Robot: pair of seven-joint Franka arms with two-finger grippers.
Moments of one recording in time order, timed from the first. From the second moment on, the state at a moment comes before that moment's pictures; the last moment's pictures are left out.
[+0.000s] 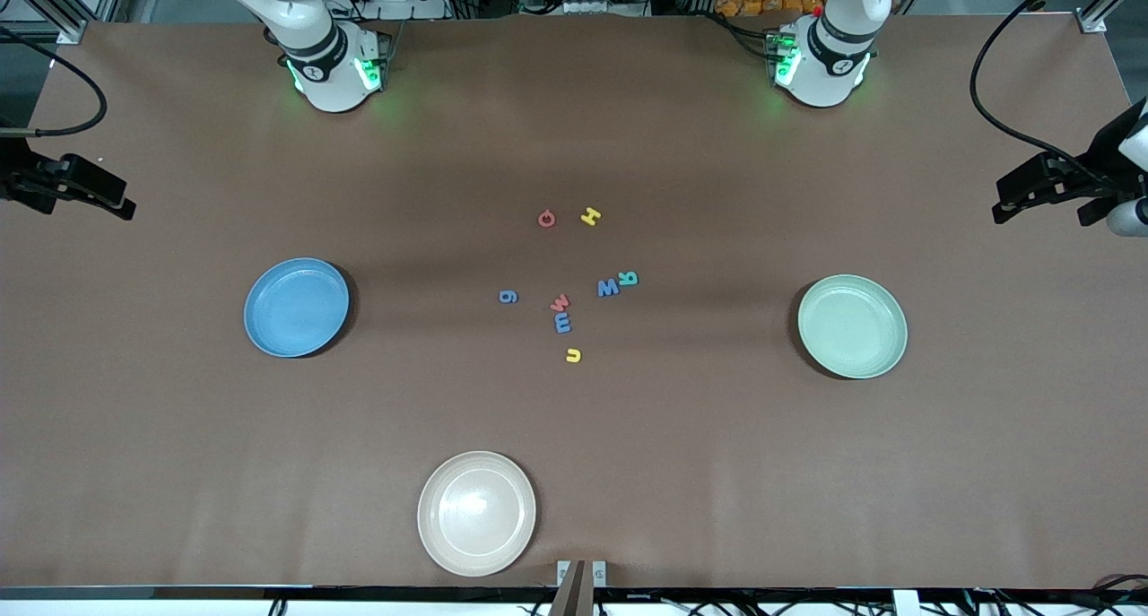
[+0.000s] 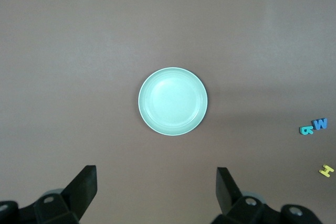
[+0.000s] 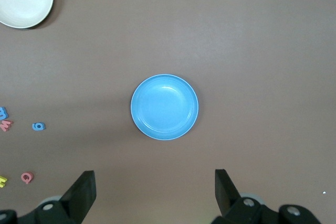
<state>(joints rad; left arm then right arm) 0.06 0.04 -0.10 -1.50 0.00 1.57 0.00 0.01 0.04 -0.04 -1.48 0.01 1.49 0.07</state>
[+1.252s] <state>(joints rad) -0.03 0.10 -0.22 -1.65 0.01 1.70 0.08 0.15 0.13 -0.02 -1.54 0.06 1.61 0.38</state>
